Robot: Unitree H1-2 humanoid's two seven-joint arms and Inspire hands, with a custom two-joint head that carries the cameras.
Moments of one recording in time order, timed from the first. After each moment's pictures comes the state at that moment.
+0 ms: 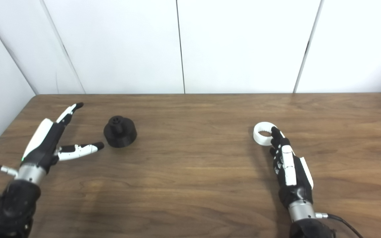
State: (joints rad) left arm -0.11 0.50 0.05 -0.31 0.40 0.37 -0.15; right arm -0.05 -0.05 -0.06 -0.10 0.15 0.10 0.05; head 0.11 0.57
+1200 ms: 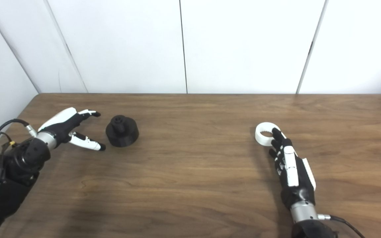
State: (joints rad) left arm -0.39 0.67 -0.19 0.03 0.54 0.43 -0.44; right arm -0.05 -0.05 -0.07 -0.11 0.14 0.12 0.04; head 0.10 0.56
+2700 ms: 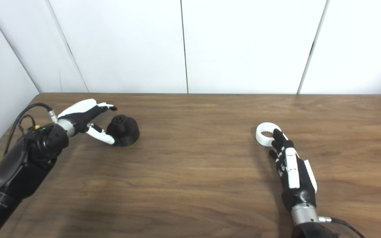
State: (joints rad) left arm -0.52 0.63 -0.31 0.09 0.62 0.42 -0.51; right arm -0.03 -0.04 -0.07 -0.12 0.13 0.10 0.03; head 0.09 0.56
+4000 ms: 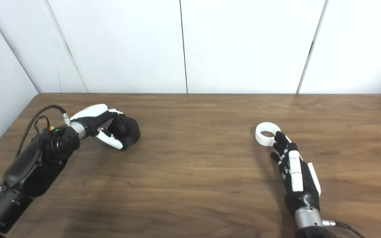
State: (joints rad) left arm -0.54 0.58 -0.34 0.16 0.66 0.38 -0.51; right arm -0.01 -0.06 -0.07 -0.14 0.14 0.10 0.03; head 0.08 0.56
